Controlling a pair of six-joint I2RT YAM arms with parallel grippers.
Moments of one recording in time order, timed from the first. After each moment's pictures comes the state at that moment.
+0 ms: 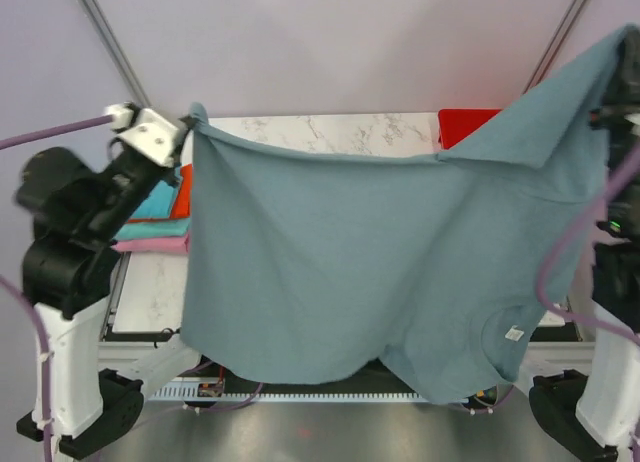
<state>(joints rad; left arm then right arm) -0.32 1.00 1.87 -0.71 0.19 0.49 0.17 1.03 2.02 -0.30 0.11 -0.47</state>
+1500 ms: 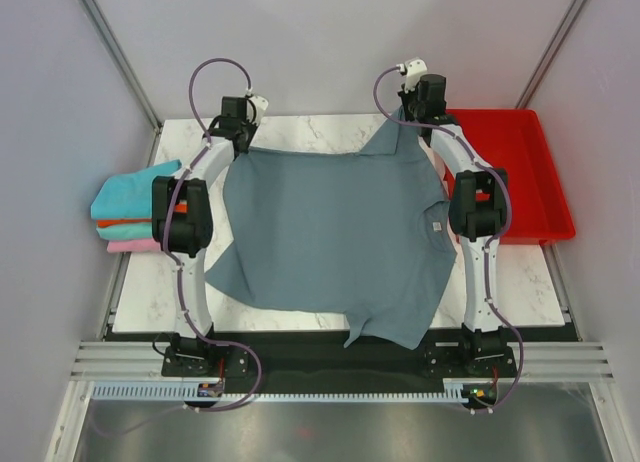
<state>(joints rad) -0.14 2.18 1.81 -0.29 -0.19 0.44 0.13 2.47 2.20 -0.06 -0.02 -0.25</state>
